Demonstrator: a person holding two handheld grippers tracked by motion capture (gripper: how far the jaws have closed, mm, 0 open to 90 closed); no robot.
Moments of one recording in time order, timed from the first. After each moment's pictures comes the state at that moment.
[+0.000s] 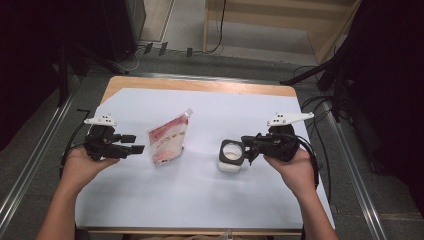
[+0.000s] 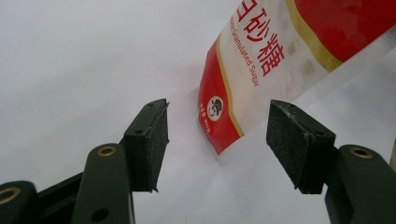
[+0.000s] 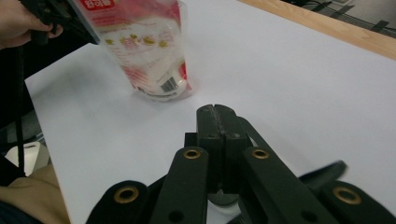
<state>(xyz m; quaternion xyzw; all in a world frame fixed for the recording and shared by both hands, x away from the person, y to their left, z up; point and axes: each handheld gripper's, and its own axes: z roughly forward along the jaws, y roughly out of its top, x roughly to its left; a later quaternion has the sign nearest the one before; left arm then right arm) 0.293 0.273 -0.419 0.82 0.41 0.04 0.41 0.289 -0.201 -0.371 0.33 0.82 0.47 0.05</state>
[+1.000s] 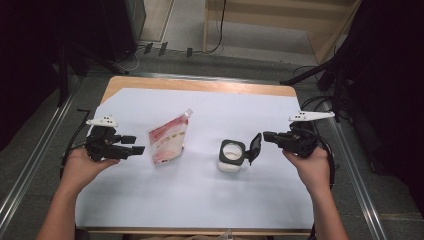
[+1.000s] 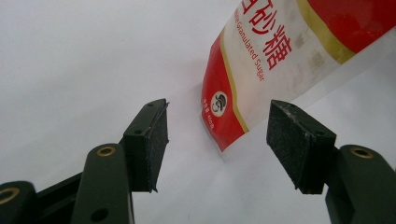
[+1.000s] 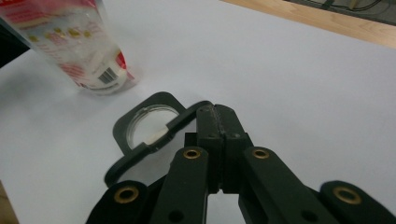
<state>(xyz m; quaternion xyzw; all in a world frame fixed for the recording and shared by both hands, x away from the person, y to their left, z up) 0.293 0.273 -0.422 0.82 0.41 0.04 0.40 0.307 -0.250 -0.388 0.41 0.80 0.44 0.08</state>
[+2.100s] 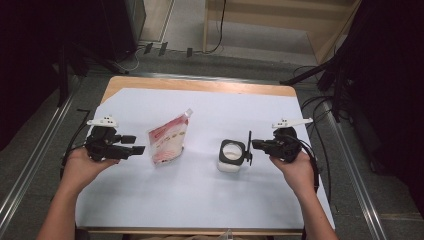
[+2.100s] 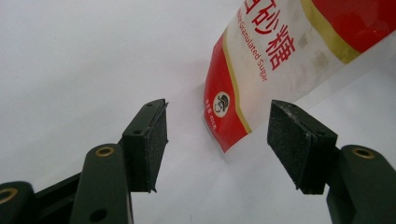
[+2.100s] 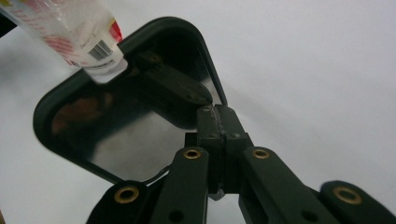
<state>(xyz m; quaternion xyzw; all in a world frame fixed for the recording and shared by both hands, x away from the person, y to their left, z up) 0.293 0.272 -0.422 0.82 0.41 0.05 0.40 0.313 -0.224 -0.425 0.41 0.81 0.42 0.05</state>
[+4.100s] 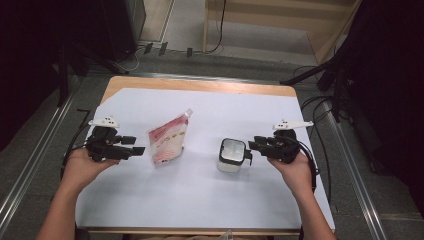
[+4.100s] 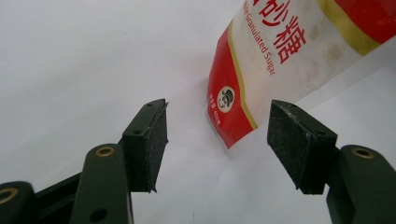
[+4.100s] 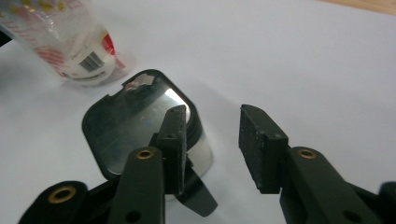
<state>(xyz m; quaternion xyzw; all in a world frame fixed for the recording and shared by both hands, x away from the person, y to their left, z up) 0.295 0.273 -0.426 0.82 0.41 0.04 0.39 0.316 -0.230 -0.437 0.41 0.79 0.45 0.07</state>
